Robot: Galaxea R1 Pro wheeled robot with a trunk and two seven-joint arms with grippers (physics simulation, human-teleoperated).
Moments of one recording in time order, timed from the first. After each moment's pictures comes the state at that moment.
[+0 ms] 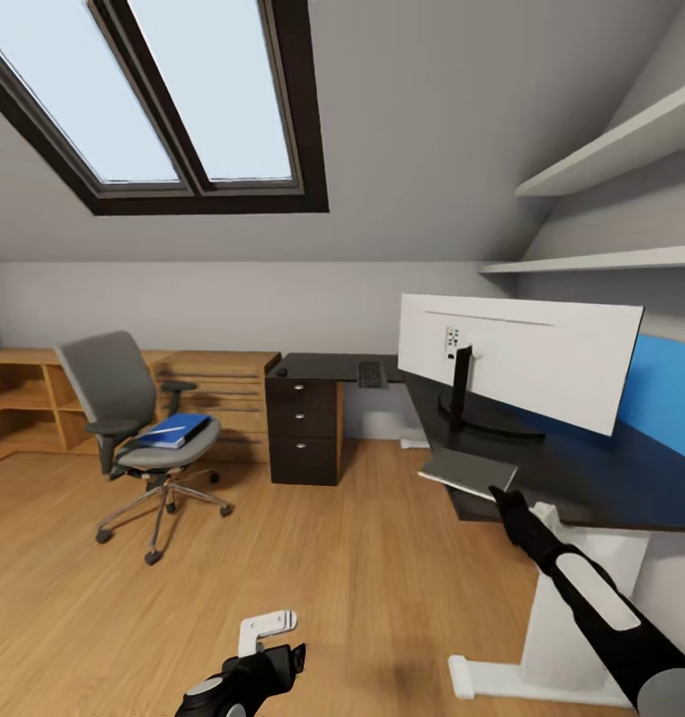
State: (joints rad) left arm 0.00 -0.16 -0.16 -1.40 0.27 0.64 0.25; right arm -0.51 -0.32 0.22 -0.84 -1.57 0.11 0.12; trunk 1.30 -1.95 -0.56
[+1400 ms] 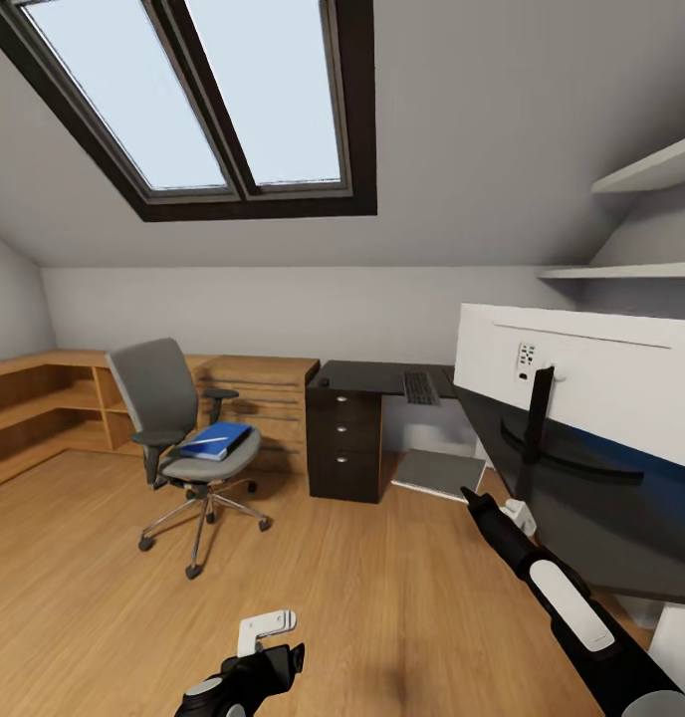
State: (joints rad) left arm 0.00 -0.16 -0.16 -1.39 0.27 0.64 0.25; right arm -0.45 -0.25 0.22 -0.98 -1.36 0.11 0.12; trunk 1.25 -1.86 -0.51
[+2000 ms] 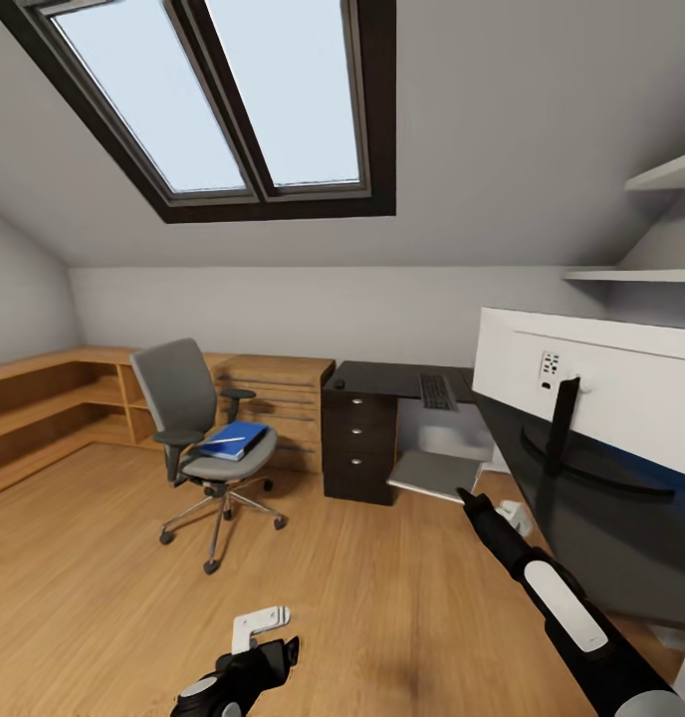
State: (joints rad) left arm 0.00 -0.16 -0.13 -1.39 0.27 0.60 0.25; right arm -0.45 -0.23 0.22 -0.97 -1.36 0.11 0.11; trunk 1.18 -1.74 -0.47
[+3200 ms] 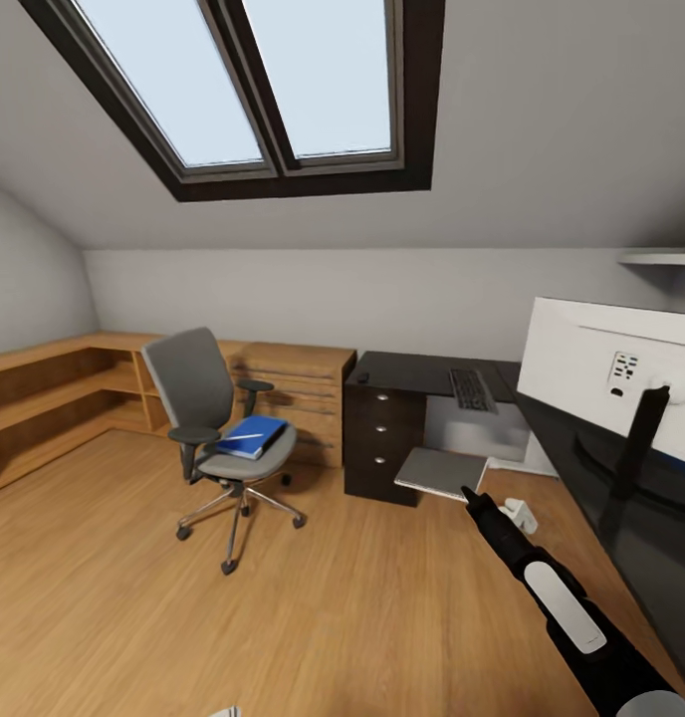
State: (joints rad) left arm 0.00 -0.07 -0.07 -0.81 0.27 0.00 0.24; right arm -0.45 -0.23 0.21 -0.97 -1.28 0.06 0.11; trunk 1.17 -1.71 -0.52
